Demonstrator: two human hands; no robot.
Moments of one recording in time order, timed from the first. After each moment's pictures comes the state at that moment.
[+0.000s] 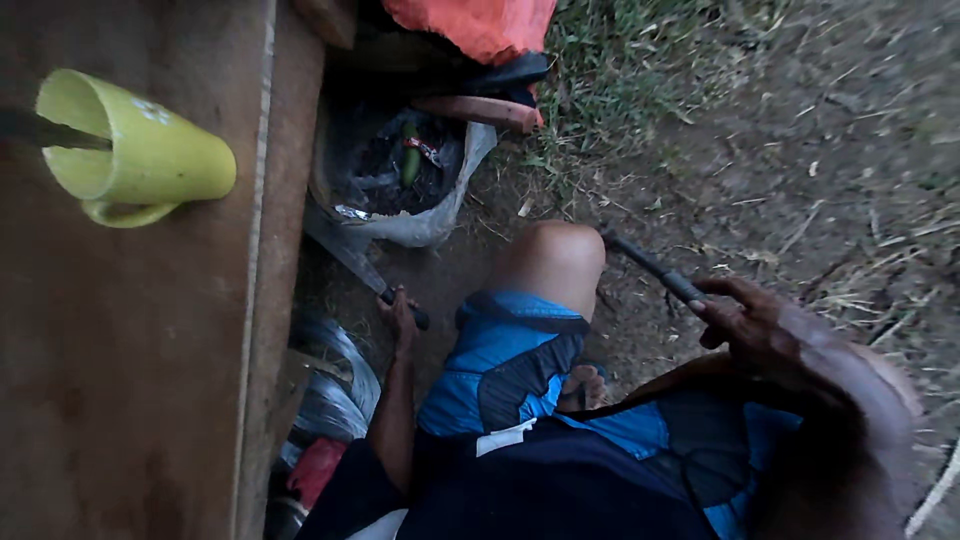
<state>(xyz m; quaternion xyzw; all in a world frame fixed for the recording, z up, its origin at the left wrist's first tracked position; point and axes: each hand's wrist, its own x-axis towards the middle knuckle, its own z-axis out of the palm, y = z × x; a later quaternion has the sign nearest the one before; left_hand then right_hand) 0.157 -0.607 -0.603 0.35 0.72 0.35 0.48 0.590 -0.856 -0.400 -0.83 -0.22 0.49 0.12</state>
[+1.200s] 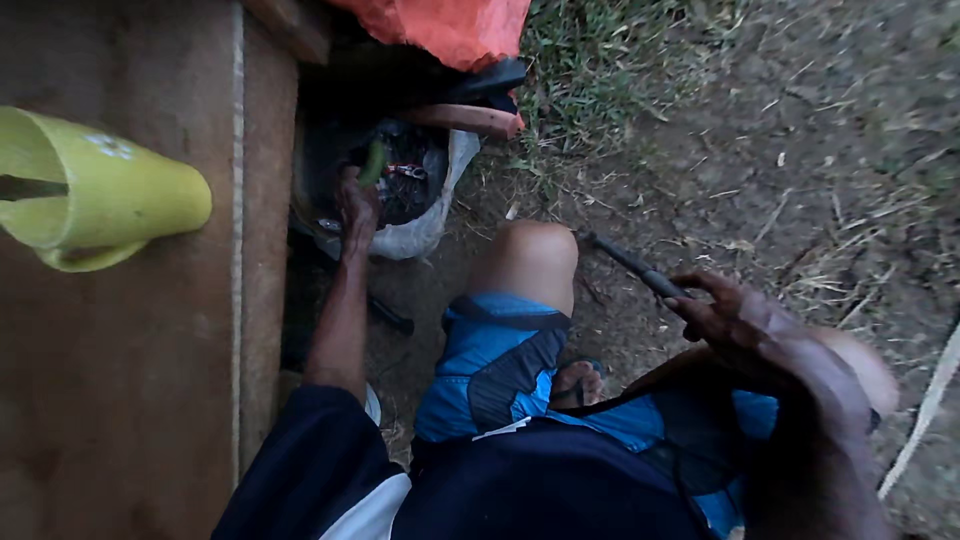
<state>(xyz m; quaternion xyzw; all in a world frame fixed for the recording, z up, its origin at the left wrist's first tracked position) 0.270 -0.379 -0.540 0.76 0.61 0.01 0.22 0.579 -0.841 -0.400 -0.85 -0.24 0.47 0.04</state>
